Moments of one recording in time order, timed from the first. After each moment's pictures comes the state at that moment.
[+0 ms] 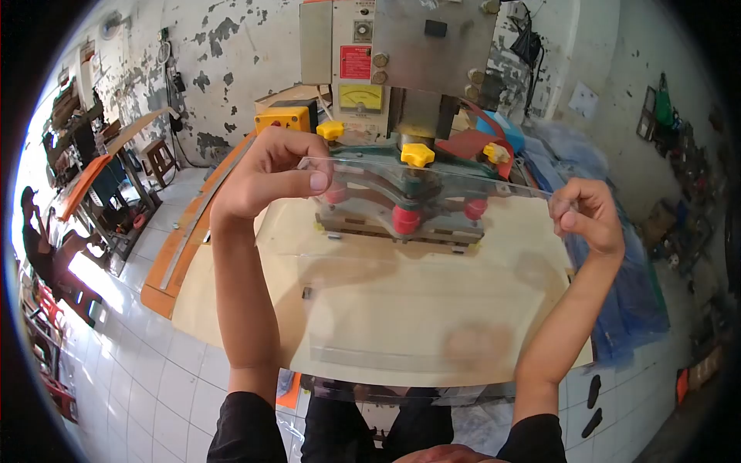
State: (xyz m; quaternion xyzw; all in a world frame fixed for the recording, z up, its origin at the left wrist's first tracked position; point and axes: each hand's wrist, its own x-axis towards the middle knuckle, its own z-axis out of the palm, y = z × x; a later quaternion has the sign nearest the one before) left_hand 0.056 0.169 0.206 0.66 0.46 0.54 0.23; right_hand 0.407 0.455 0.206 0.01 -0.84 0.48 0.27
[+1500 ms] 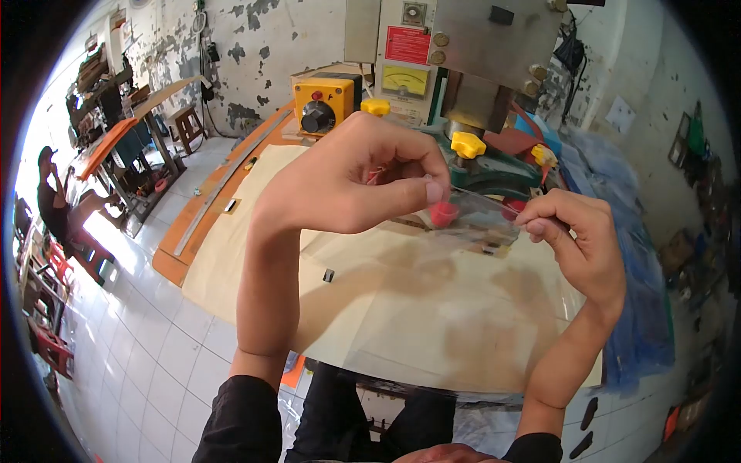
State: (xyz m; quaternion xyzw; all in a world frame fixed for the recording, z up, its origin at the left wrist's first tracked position) left_hand 0.104 0.176 0.211 0.71 0.53 0.44 0.14; right_hand 0.342 0.360 0.209 0.03 -0.93 0.22 0.31
